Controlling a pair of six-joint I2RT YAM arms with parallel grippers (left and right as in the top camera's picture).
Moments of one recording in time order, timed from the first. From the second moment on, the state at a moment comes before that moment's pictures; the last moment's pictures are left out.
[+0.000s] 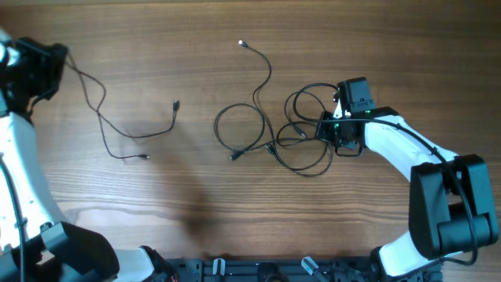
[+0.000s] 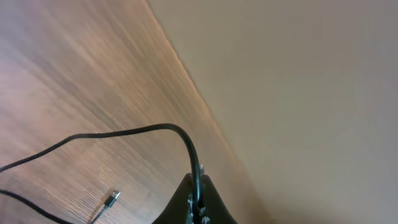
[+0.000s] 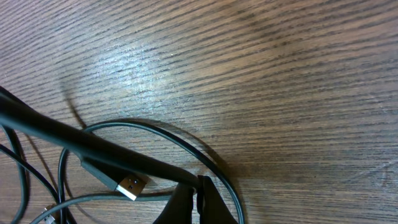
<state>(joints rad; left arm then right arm) 0.51 1.58 1.50 -0.61 0.58 -0.72 0.19 1.74 0.93 -0.43 -0.20 0.50</state>
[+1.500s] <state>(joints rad) 0.06 1.62 0.83 -0.69 0.05 -0.25 0.19 1.75 0.93 -0.43 -0.20 0.50</state>
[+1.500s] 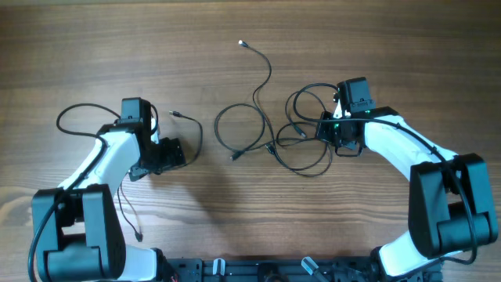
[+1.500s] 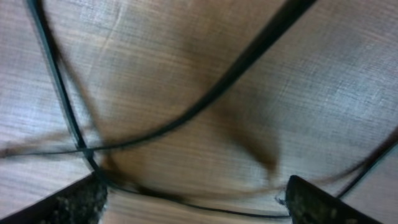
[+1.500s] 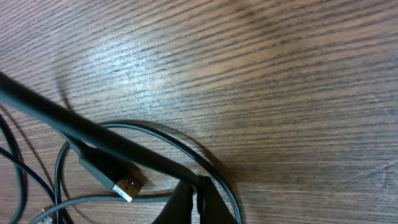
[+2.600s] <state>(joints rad) 0.06 1.73 0.94 -0.68 0.16 0.57 0.19 1.75 0.93 -0.42 -0.20 0.50</state>
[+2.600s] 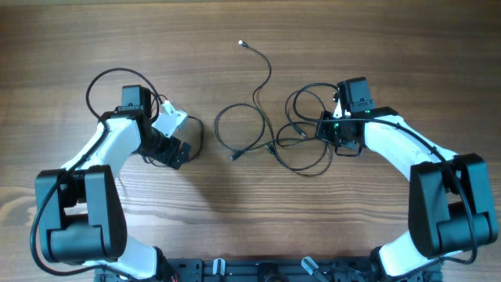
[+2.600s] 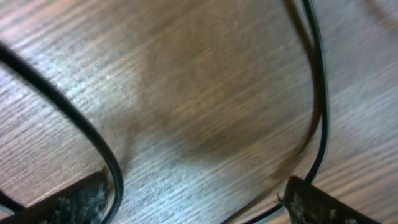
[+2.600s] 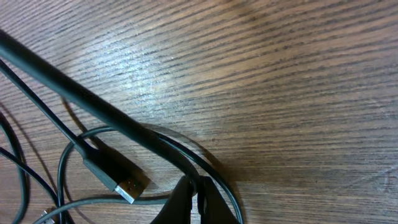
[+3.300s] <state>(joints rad) 0.13 1.65 1.04 0.02 -0.21 0.64 0.19 1.75 0.93 -0.41 -0.20 0.50</state>
